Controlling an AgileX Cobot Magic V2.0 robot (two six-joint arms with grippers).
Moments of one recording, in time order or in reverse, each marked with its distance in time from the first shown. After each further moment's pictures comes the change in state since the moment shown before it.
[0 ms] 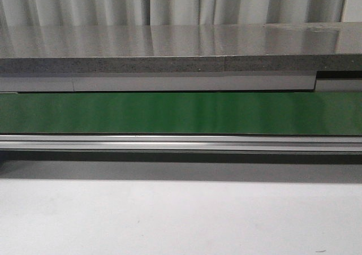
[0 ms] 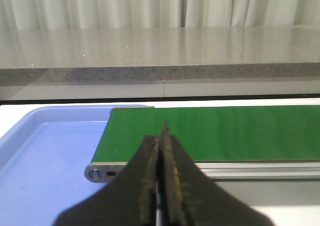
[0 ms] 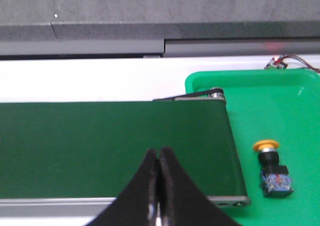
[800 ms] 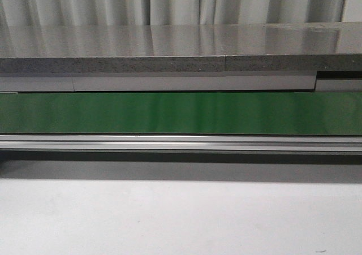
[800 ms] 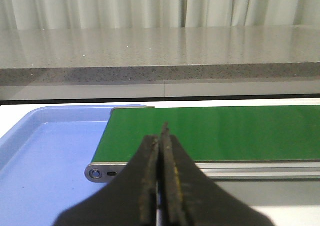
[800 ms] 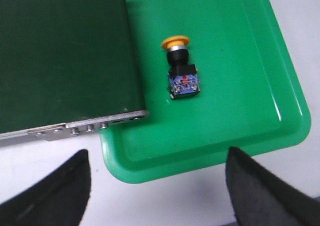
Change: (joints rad) left arm 0.000 0.000 0.000 0.000 0.000 0.000; right arm -0.330 0.276 -0.152 -0.019 0.290 -0.182
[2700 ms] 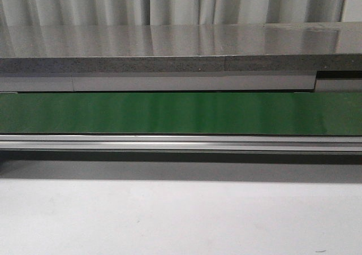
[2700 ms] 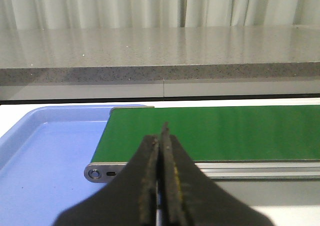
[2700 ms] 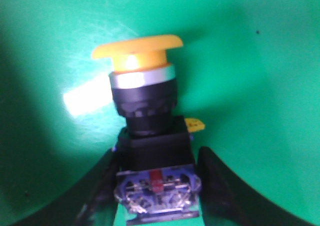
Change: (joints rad) left arm 0.000 0.000 0.000 0.000 0.000 0.000; right arm -0.200 0.870 -0.349 0.228 -0.108 -0.114
